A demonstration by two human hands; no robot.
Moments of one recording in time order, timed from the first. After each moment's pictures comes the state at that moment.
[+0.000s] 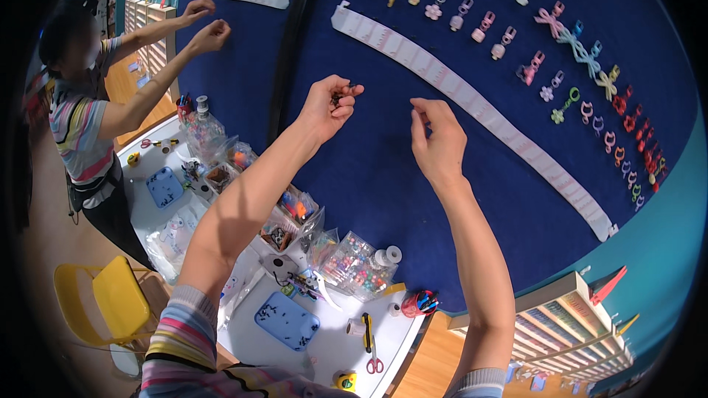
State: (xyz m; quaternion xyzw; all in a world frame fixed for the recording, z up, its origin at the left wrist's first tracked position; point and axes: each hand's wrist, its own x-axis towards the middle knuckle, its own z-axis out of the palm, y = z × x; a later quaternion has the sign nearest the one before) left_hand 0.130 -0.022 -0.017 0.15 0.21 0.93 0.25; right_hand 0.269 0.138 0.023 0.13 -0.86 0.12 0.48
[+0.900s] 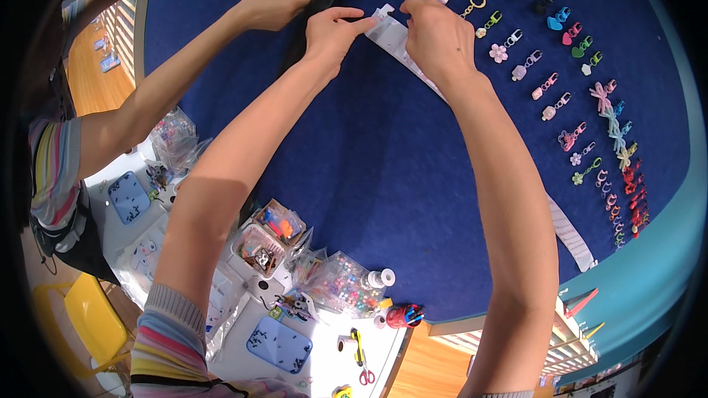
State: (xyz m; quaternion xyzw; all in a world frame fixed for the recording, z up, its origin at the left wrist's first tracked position) left_hand -0.014 -0.031 0.040 0.18 0.45 0.87 -0.11; right_hand 0.098 0.062 0.141 0.14 -0.87 -0.24 0.42
